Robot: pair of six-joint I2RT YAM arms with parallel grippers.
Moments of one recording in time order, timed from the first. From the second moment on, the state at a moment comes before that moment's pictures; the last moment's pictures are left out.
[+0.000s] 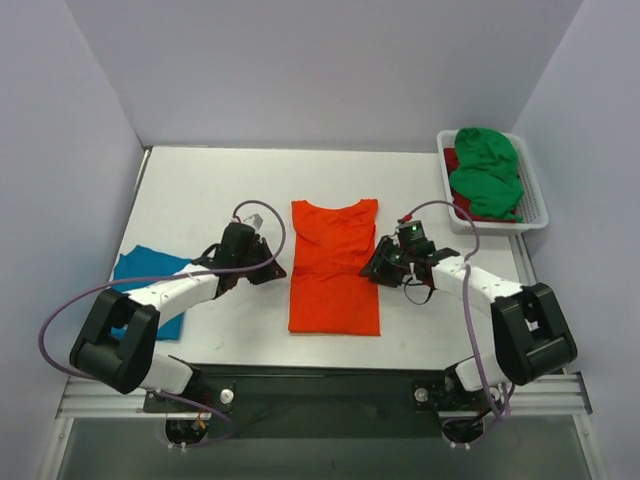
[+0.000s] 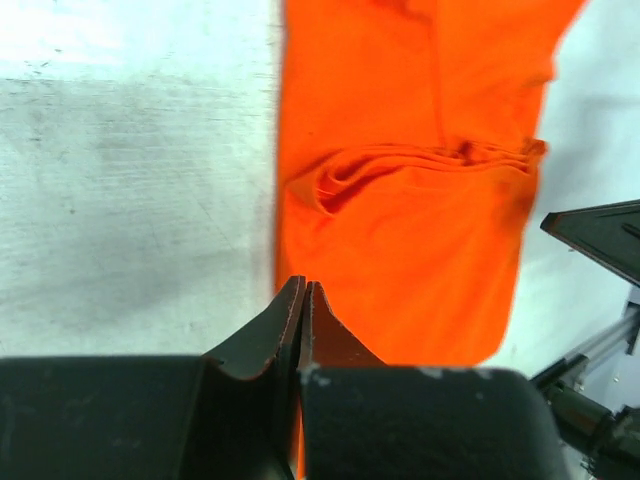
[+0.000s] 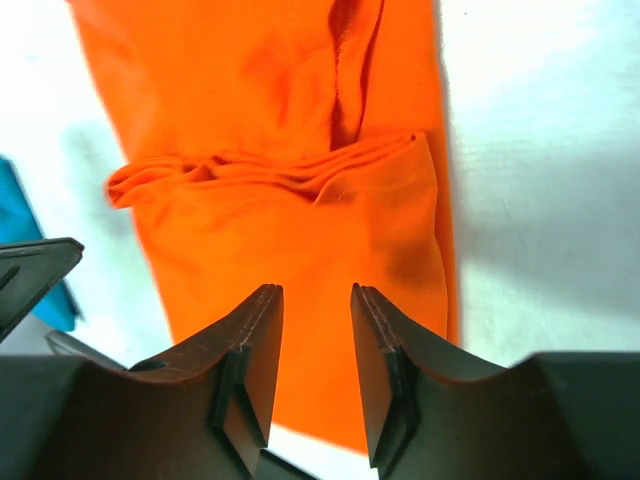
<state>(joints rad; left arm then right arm) -0.46 1.45 0.69 -0.04 0.20 -0.76 0.39 1.48 0.70 -0.16 -0.24 0.80</state>
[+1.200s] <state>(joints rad) -0.44 1.80 0.89 0.09 0.31 -0.73 0.22 1.74 0.87 -0.13 -0.38 0.71</state>
